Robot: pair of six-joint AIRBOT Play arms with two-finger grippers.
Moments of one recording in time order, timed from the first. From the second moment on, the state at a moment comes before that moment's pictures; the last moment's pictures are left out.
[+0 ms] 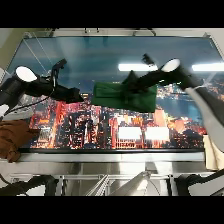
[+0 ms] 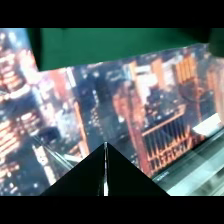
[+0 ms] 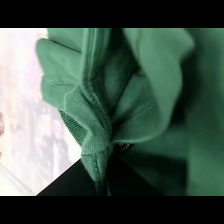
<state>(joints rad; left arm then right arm) -0.09 -1.37 1.14 0.91 -1.17 -1.24 0.27 -1.78 1.48 -0.71 0.98 1.43</state>
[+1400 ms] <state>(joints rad) 0.21 -1.37 1.01 0.84 -1.17 -1.13 0.37 -1.71 1.78 -0.94 1.05 1.62</state>
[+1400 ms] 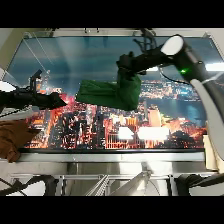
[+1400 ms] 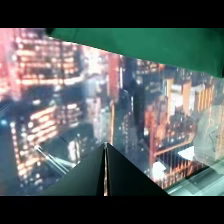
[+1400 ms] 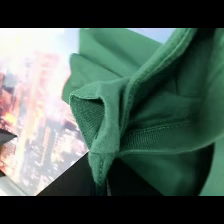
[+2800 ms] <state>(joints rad) 0.24 -1.37 1.01 0.83 -1.19 -1.10 0.05 -1.94 1.85 -0.85 1.44 1.47</state>
